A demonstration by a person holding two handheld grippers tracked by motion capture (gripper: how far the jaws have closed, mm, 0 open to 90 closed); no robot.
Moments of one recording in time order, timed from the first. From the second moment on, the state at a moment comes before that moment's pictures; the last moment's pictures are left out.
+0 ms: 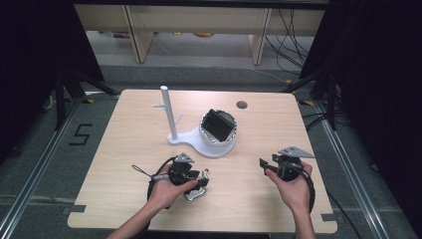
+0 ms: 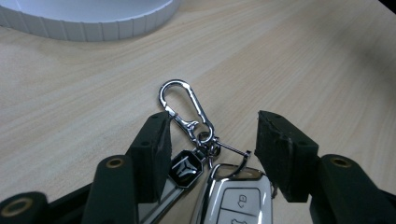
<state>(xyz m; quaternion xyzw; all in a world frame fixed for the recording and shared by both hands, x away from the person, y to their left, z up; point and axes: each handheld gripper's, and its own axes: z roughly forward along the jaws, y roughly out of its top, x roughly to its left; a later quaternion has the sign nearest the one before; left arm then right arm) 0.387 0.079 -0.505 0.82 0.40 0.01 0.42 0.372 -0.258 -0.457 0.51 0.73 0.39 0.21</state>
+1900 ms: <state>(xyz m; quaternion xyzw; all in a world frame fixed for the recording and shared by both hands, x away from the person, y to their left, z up) 0.385 0.068 -0.500 0.86 0.38 0.05 0.32 0.370 -0.256 -0.456 0.52 0.73 0.39 0.20</state>
